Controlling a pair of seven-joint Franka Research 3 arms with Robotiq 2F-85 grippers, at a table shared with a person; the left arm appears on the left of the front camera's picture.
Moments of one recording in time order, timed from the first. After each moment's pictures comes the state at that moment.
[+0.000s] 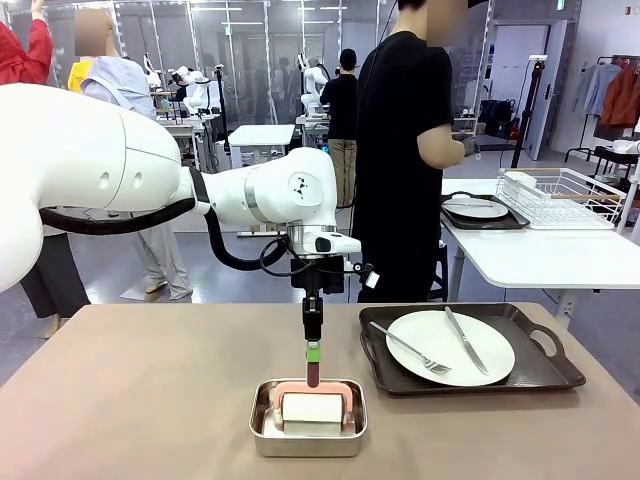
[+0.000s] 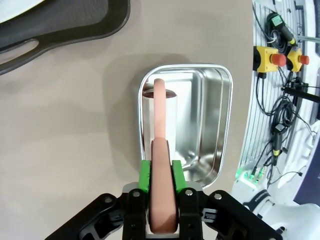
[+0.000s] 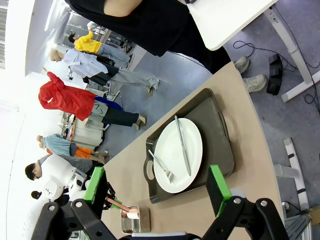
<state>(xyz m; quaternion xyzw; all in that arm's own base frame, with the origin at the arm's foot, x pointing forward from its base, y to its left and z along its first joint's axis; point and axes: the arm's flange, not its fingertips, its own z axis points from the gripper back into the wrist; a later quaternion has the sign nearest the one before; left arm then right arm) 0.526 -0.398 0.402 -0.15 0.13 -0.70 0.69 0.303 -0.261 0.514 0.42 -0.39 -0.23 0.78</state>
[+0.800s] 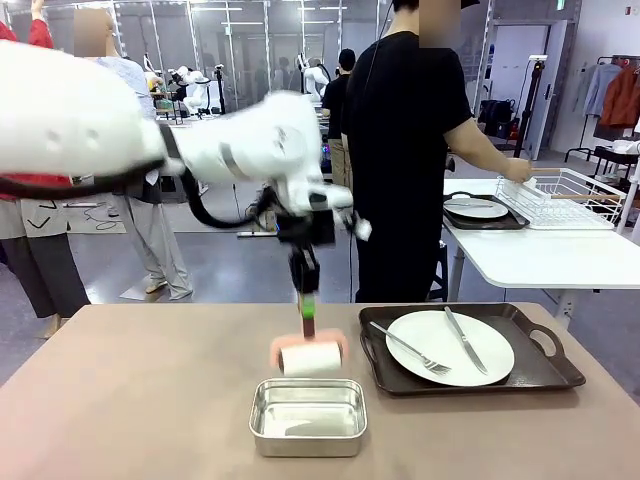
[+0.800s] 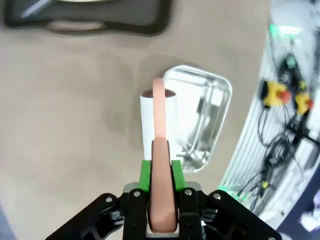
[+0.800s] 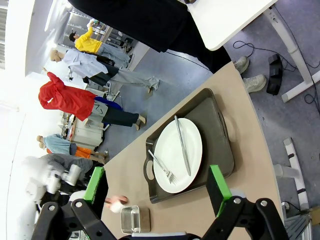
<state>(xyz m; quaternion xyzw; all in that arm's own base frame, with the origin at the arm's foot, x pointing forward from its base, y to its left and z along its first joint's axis) 0.527 -0.367 0.503 -0.11 0.05 -0.60 0.79 0.303 -0.261 0.514 0.42 -0.39 -0.23 0.78</state>
